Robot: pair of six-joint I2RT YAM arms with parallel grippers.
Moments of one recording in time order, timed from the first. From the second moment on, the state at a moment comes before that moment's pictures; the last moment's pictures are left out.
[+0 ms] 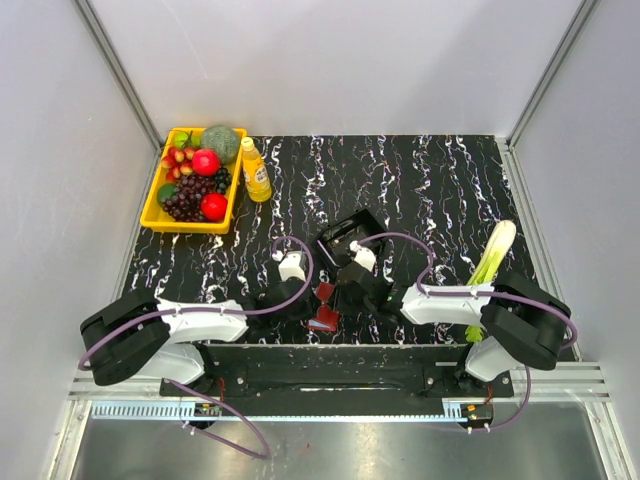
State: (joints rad) left arm -1.04 1.34 0.42 0.19 -0.30 -0.92; right arm 1.04 1.51 0.66 0.07 0.19 1.00
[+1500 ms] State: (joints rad) left arm -1.04 1.35 0.50 0.06 -0.31 -0.88; right arm 1.01 1.62 0.81 -0.06 0.17 0.90
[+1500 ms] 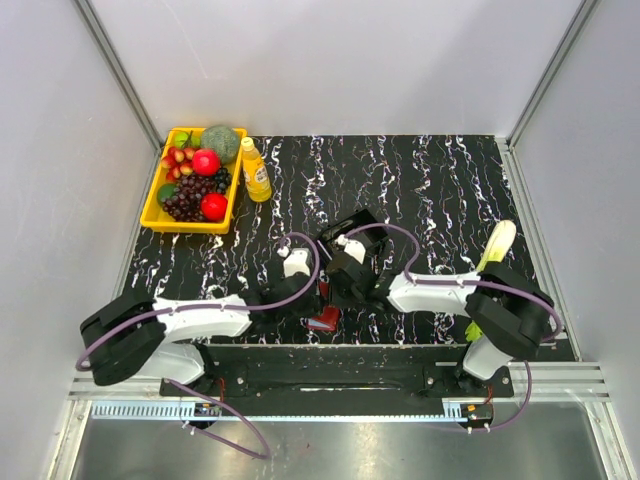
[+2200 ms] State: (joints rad) left arm -0.73 0.97 0.64 -0.35 -0.34 -0.68; right arm 0.61 0.87 0.60 -0.25 0.33 0.70
